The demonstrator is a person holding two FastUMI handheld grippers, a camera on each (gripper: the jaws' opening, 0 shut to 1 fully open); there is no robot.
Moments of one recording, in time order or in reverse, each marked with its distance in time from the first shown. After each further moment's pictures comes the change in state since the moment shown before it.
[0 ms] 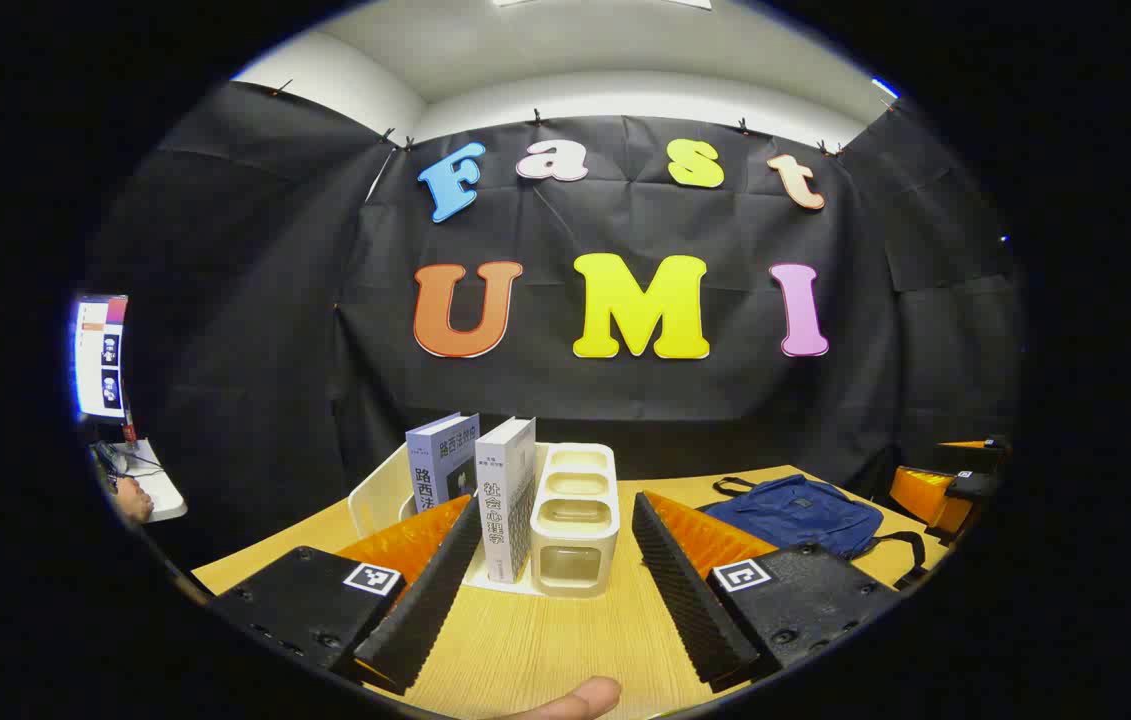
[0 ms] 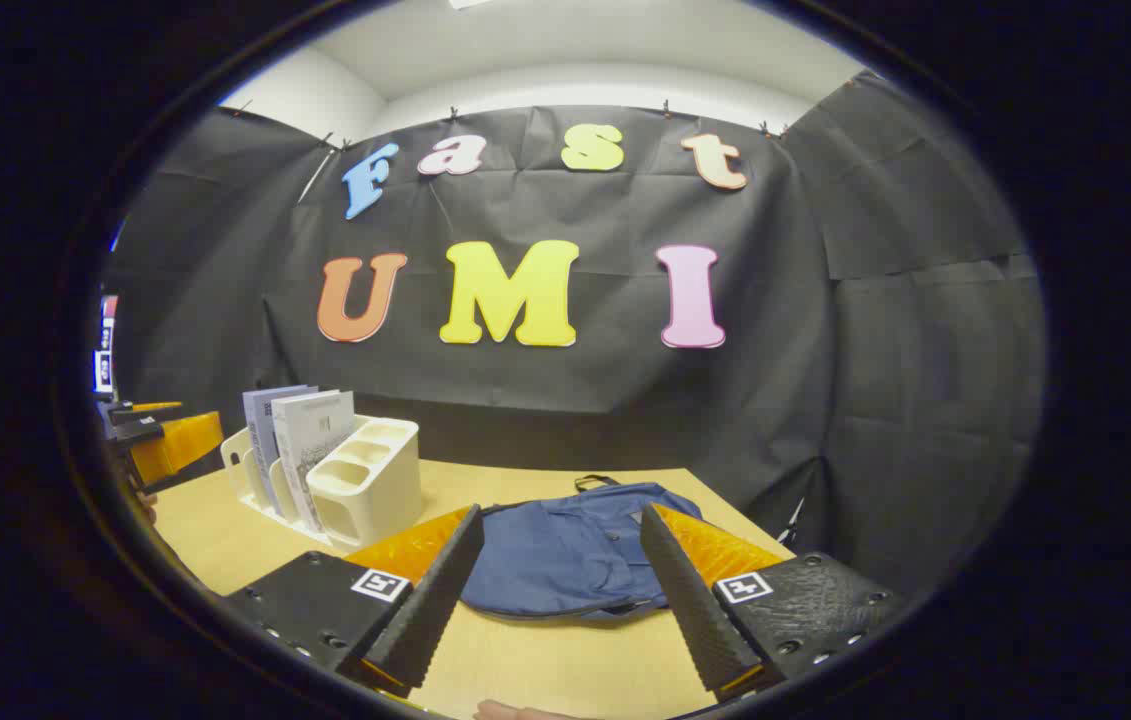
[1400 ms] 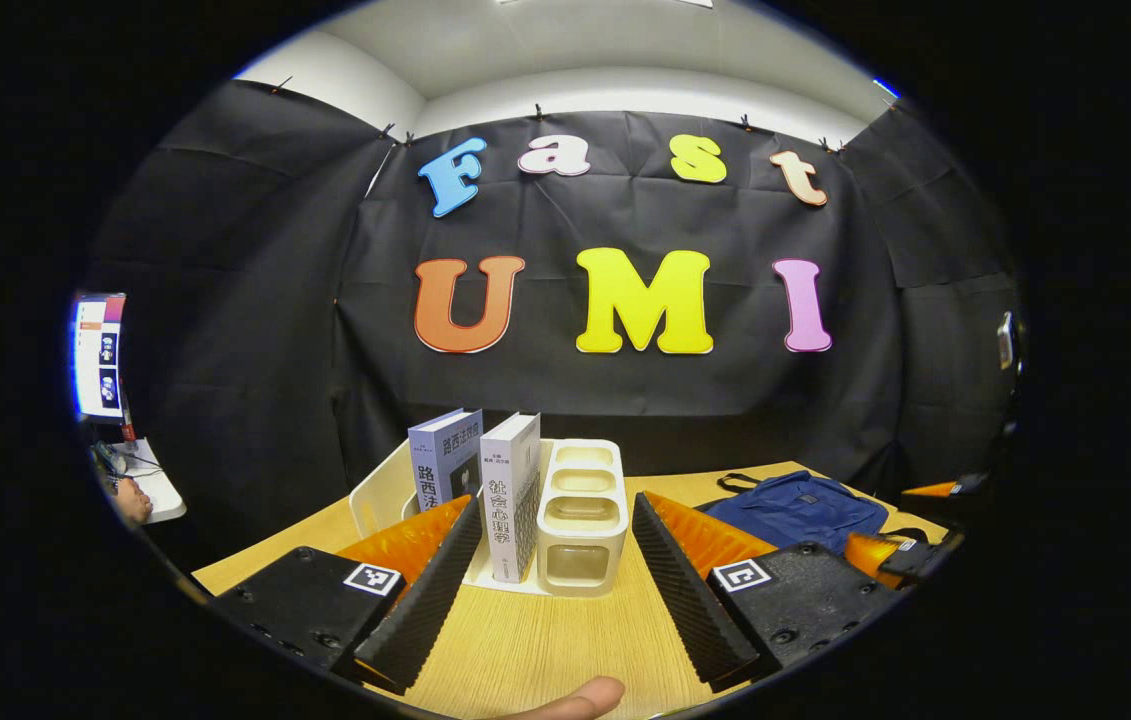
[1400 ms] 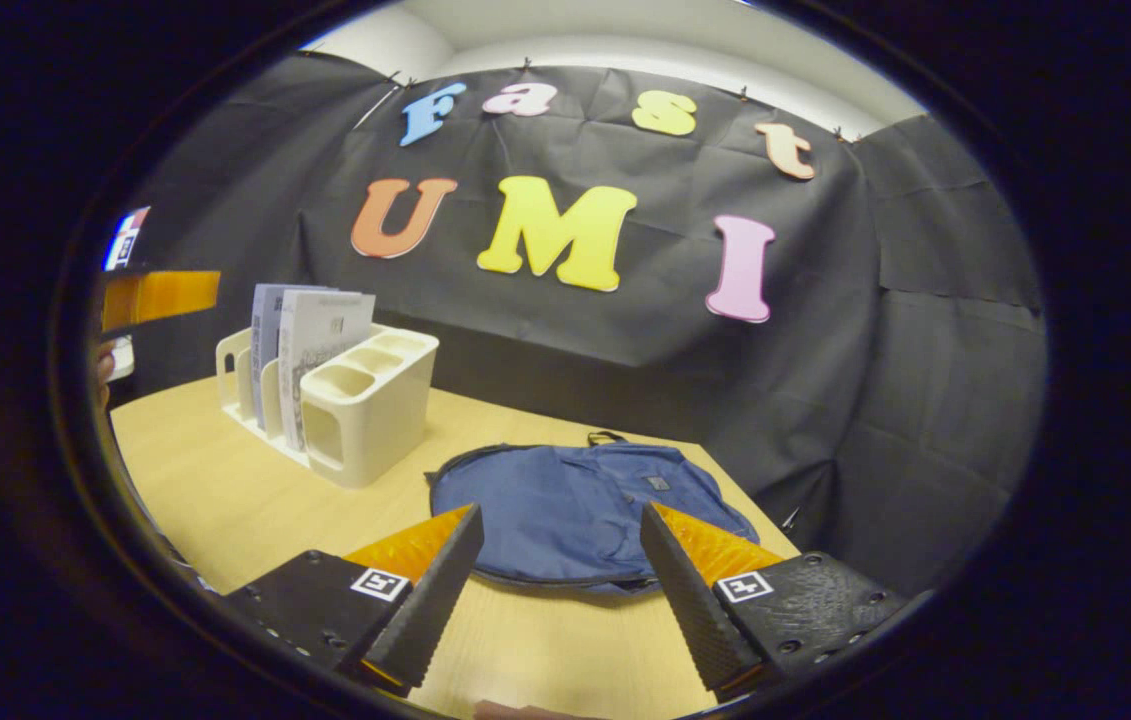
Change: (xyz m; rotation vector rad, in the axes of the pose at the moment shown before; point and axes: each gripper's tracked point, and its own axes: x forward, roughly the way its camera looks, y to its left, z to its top) left arm 0.004 0.009 -0.002 -0.001 0.017 0.005; right arm 0.040 0.027 -0.085 -0.249 0.139 0.043
